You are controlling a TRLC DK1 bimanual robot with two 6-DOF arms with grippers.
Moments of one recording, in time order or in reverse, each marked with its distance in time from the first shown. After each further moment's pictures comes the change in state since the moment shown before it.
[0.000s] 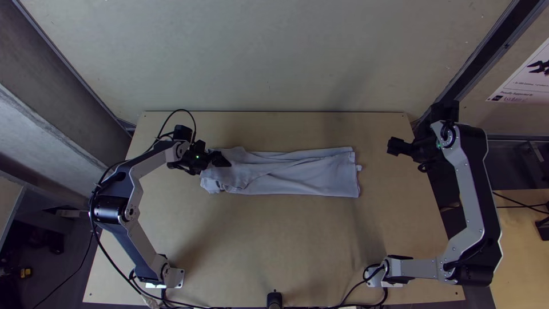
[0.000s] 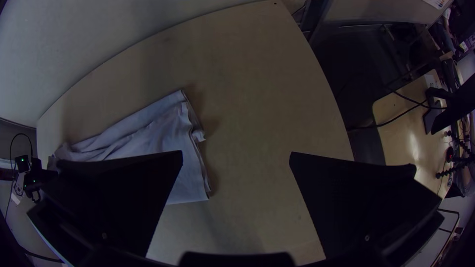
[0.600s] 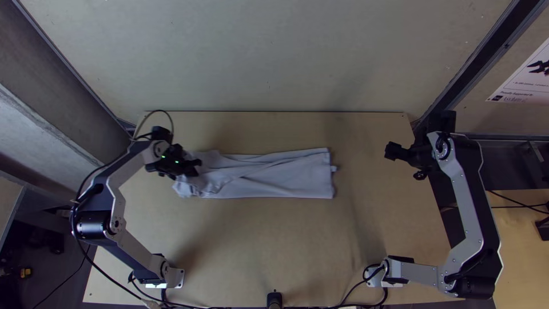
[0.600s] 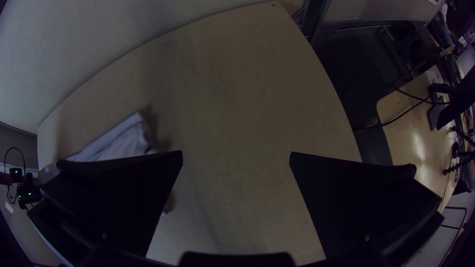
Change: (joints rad) left arm 0.179 -0.139 -0.016 -0.234 -0.362 0.219; right arm 0.008 -0.080 -0.155 0.137 0.000 0.034
